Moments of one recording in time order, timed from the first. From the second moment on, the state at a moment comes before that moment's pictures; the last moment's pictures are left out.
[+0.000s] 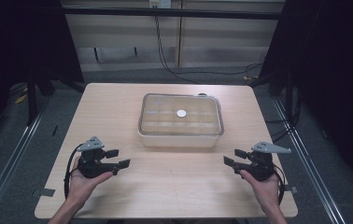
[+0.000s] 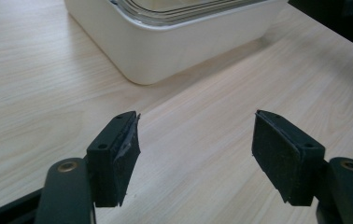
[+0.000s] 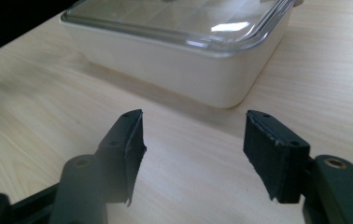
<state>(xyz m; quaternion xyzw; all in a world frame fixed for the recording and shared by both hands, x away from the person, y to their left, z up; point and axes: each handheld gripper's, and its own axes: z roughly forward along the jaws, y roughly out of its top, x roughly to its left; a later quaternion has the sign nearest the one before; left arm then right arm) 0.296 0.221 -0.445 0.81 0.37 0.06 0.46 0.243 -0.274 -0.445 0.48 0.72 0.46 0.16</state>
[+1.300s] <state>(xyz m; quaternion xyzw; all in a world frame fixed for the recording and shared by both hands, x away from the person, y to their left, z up) 0.396 0.185 -0.420 0.80 0.38 0.08 0.46 0.366 -0.266 -0.427 0.50 0.75 0.43 0.12</state>
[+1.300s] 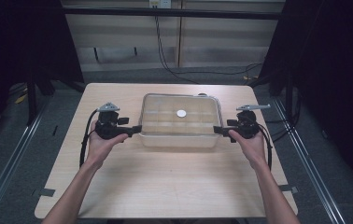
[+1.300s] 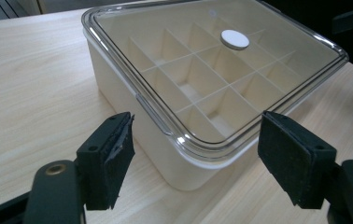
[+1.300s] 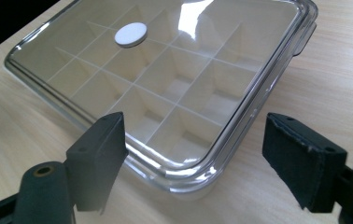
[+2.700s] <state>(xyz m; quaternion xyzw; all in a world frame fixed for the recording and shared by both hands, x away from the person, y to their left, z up) 0.450 0.148 -0.450 0.81 0.40 0.04 0.43 0.421 -0.245 -0.452 0.52 0.74 0.41 0.09</state>
